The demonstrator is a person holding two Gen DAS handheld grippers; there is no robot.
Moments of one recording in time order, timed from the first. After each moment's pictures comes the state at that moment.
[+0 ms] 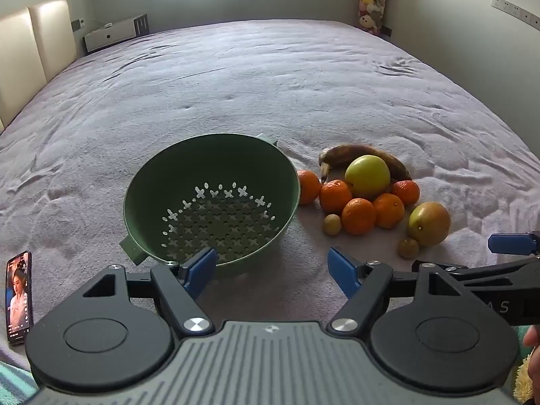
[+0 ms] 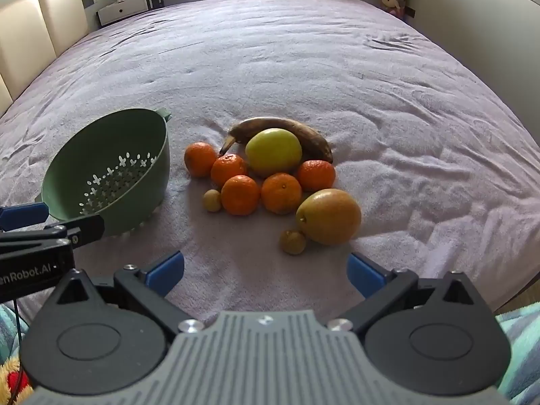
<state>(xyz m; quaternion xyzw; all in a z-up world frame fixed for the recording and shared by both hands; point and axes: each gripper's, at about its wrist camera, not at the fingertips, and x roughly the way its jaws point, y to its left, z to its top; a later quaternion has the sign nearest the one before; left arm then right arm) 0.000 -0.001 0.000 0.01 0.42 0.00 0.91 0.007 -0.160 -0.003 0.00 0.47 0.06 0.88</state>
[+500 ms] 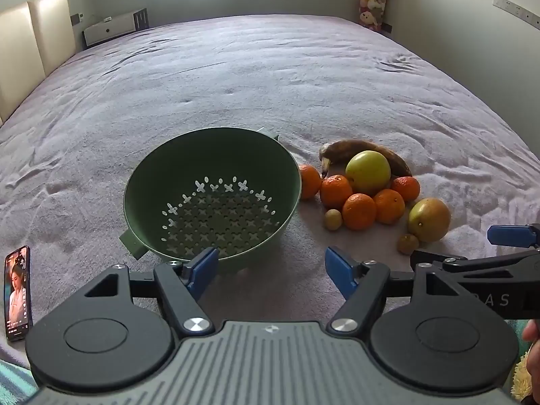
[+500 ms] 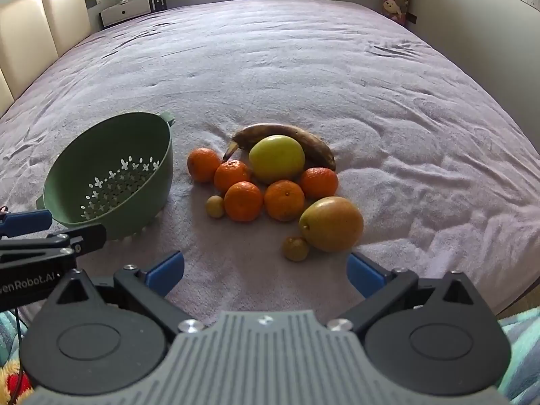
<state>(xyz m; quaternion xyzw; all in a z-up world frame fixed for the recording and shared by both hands) 0.000 0.003 -0.003 0.00 0.43 0.00 0.90 0.010 -0.152 0.002 -0.01 0.46 0.06 0.88</state>
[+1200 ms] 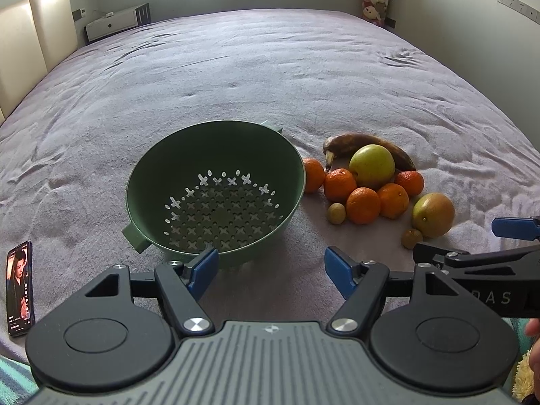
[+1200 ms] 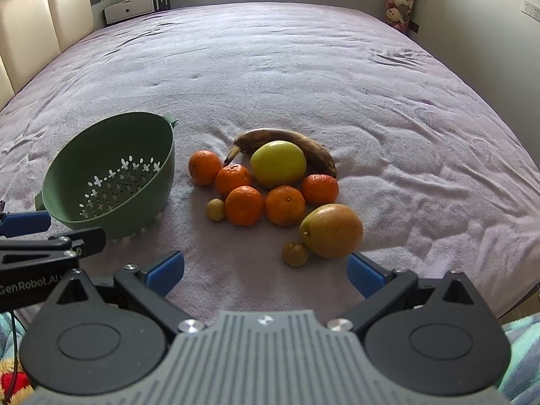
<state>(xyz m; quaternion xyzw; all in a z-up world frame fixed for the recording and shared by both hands) 0.000 0.008 -0.006 0.00 0.44 0.00 0.90 0.010 -0.150 0.001 -0.03 0.45 0.06 0.89</state>
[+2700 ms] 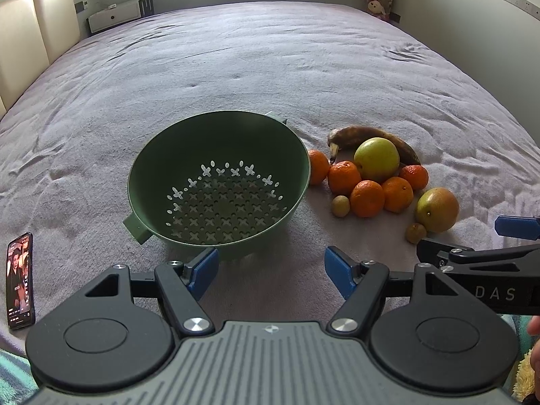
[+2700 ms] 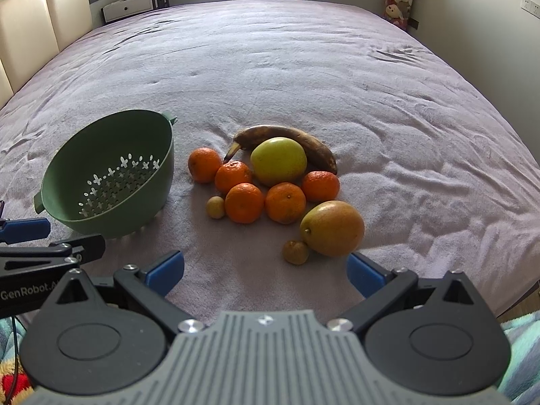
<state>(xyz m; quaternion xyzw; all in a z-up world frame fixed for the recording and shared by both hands) 0.000 0.008 -0.009 0.00 0.45 0.01 0.89 0.010 -0.148 -0.004 -0.02 0.46 0.06 0.89</state>
